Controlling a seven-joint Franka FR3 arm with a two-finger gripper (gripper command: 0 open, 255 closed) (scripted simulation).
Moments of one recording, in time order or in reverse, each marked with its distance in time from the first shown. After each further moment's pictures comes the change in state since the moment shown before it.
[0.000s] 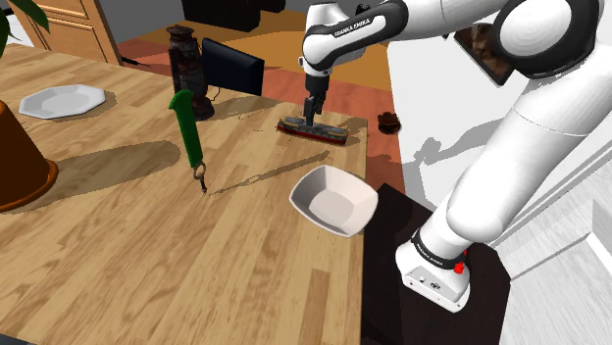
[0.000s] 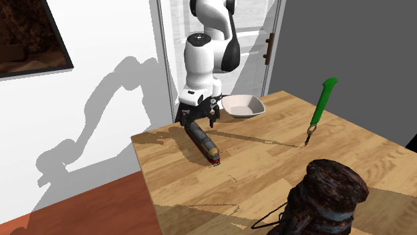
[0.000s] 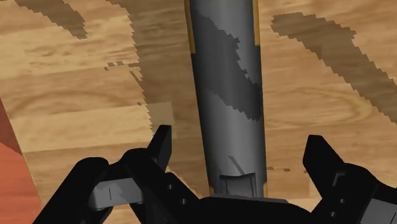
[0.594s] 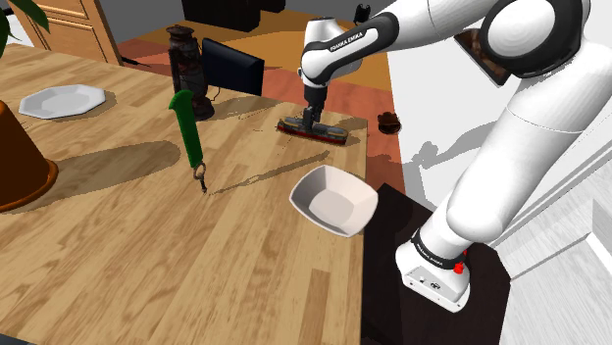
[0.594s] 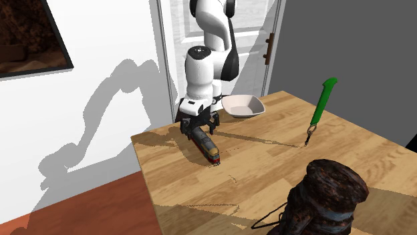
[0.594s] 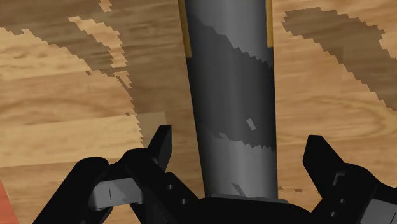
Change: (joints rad) arm -0.002 0.042 0.000 -0.044 0.004 0.086 -0.006
